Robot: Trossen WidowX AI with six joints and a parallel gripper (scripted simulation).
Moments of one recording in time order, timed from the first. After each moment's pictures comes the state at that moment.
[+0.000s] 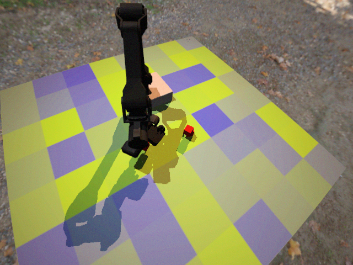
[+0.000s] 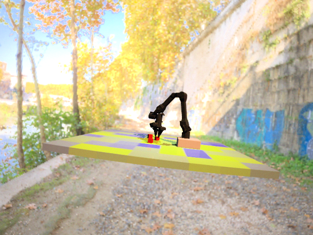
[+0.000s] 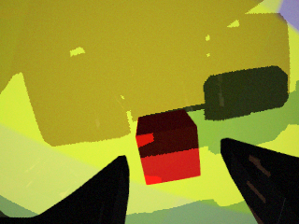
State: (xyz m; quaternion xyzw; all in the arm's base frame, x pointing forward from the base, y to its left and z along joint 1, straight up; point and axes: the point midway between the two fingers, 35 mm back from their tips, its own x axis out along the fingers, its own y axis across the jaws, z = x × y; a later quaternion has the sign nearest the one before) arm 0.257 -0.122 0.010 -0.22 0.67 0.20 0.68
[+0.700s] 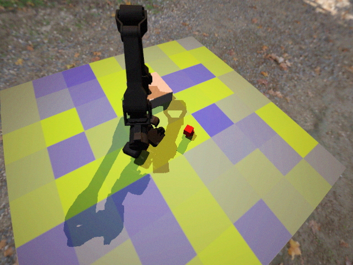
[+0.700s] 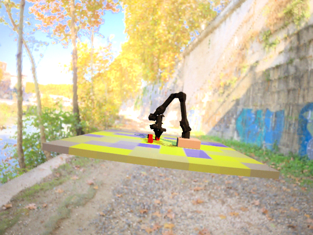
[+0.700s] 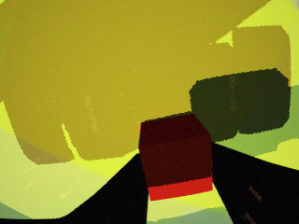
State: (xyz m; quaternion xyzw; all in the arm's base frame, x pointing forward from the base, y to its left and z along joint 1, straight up) arm 0.253 -0.120 -0.005 -0.22 0.67 0.21 0.68
